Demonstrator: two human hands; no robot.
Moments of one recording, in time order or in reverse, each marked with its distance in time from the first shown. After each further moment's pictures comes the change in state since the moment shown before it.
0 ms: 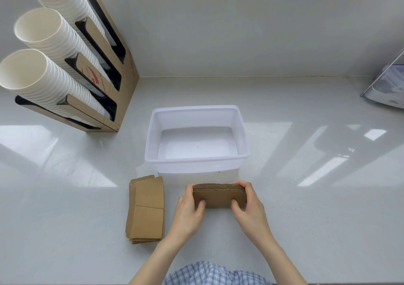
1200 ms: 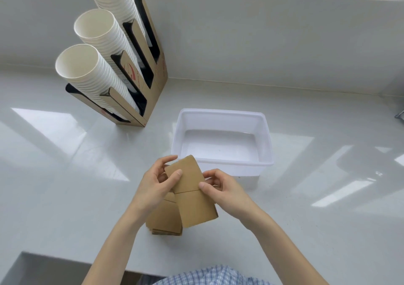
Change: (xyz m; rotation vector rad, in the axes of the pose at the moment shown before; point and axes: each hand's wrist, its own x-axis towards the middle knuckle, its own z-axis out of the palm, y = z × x) left_hand -0.015 0.014 -0.117 -0.448 0.171 0.002; right_hand 0.016 -0.094 0.036 0.239 -0.515 0.024
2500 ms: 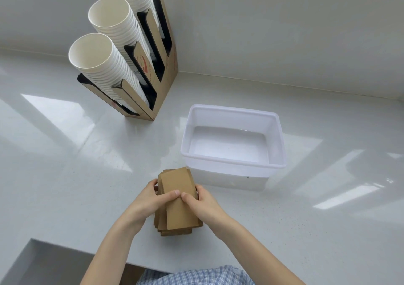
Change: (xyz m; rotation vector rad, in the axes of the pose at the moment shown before) left_hand -0.001 -0.049 -0.033 0.051 -0.043 -0.443; right_hand 0.026 0.022 0.059 0.041 -0.068 0.271
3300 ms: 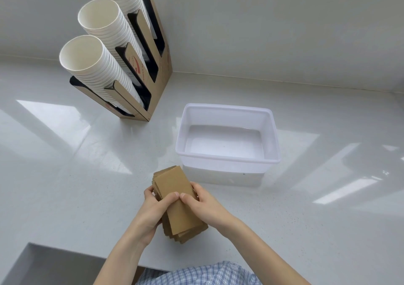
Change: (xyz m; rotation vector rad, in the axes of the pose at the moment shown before) left_hand -0.009 -0.015 0.029 -0.347 0.045 0.022; right_hand -0.006 0.008 -0.010 -0.146 -0.077 -0.101
